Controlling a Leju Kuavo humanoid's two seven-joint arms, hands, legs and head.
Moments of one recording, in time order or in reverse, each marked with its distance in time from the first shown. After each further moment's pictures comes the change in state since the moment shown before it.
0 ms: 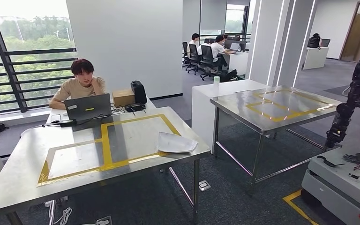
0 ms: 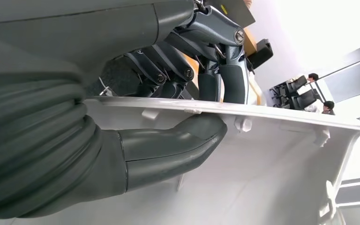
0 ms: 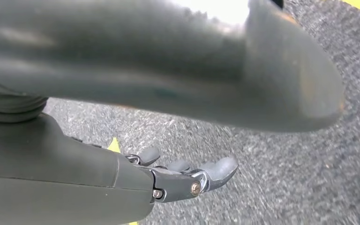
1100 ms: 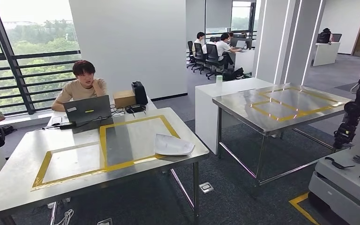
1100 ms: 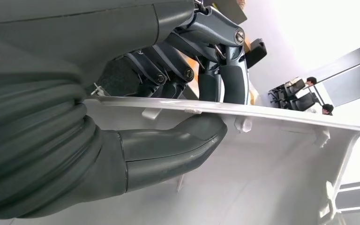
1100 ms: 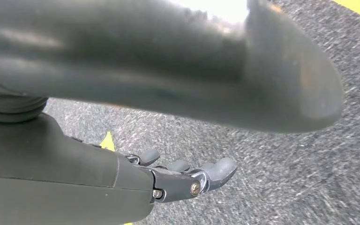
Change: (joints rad) left arm -0.029 -0.073 -0.010 0.001 -0.057 -0.032 0.000; right arm 0.009 0.001 -0.026 -0.001 -0.023 0.000 -0.008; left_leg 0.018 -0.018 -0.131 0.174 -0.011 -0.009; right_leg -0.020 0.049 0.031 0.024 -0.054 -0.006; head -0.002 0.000
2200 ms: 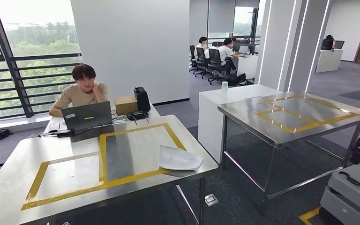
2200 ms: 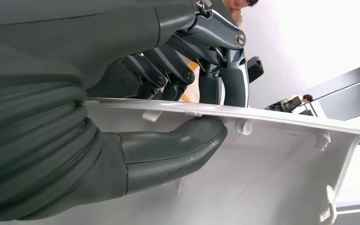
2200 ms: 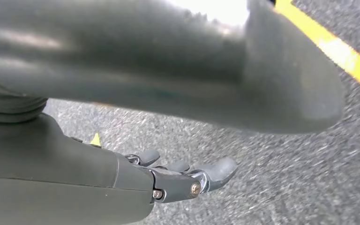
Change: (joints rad) left arm 0.012 -0.073 0.016 -0.043 -0.070 -0.018 0.009; right arm -0.004 -0.002 0.002 -0.002 0.037 0.009 -0.001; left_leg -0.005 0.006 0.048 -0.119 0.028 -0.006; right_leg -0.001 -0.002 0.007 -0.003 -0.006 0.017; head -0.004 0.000
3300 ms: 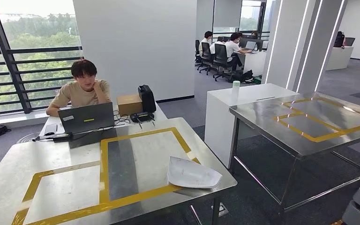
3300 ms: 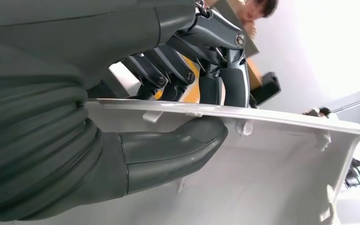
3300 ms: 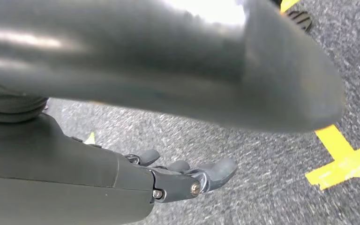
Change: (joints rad) left arm 0.064 0.021 0.028 -0.025 -0.009 0.035 -0.034; right arm 0.001 -0.010 0.027 -0.002 0.035 0.018 0.020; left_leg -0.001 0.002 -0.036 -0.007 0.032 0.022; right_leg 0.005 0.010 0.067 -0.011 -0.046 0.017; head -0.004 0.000
